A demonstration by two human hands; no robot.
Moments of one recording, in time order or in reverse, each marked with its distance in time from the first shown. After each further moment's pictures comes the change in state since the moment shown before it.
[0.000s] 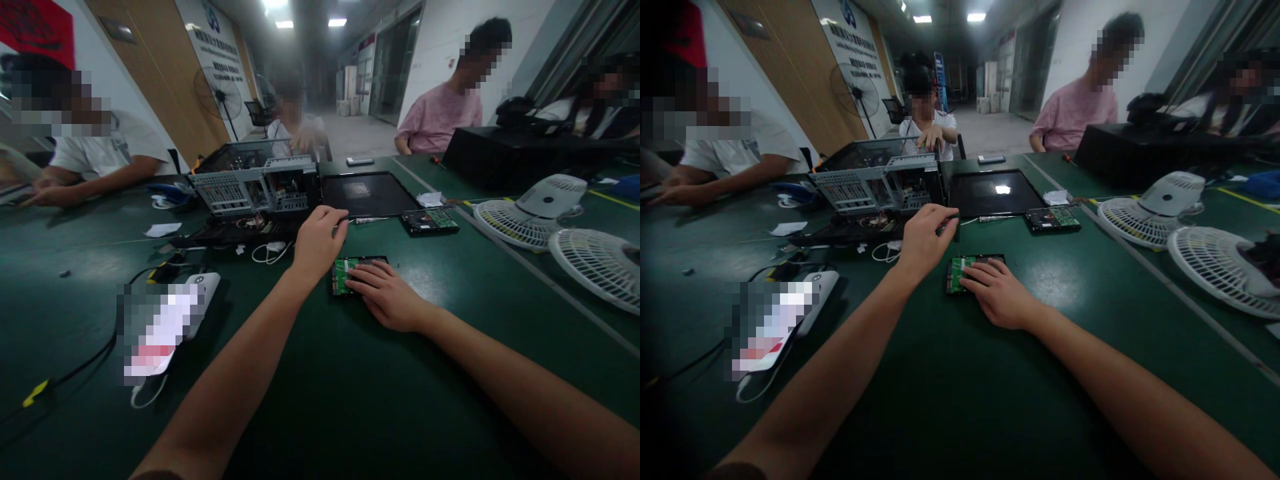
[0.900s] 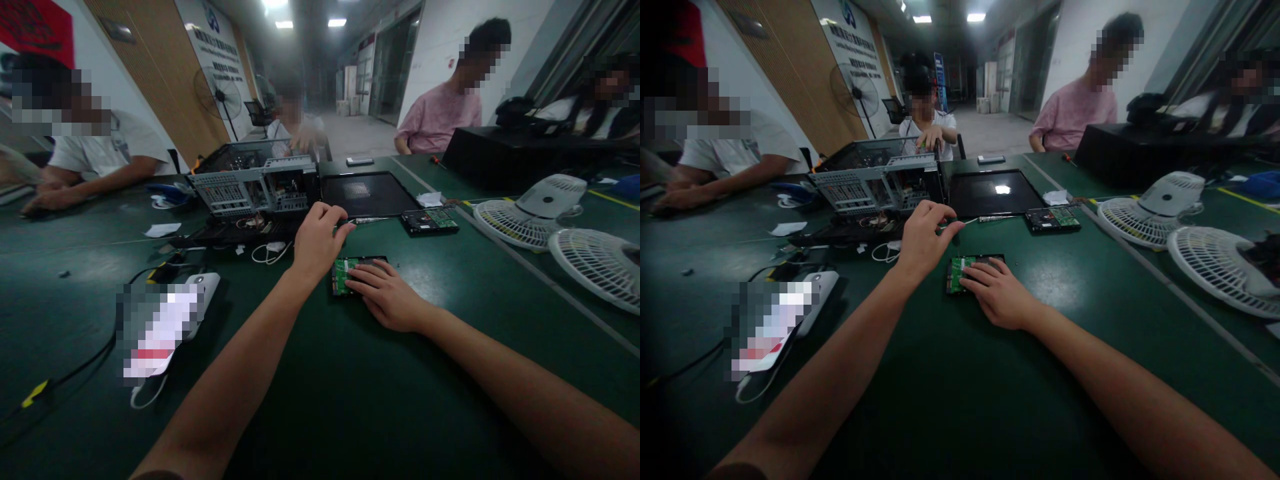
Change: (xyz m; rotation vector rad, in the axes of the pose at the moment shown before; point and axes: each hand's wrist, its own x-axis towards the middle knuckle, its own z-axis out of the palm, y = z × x) left_hand -0.001 0.001 0.000 -0.007 0.024 -0.041; right_hand 0.000 -0.001 0.000 -0.007 0.000 0.009
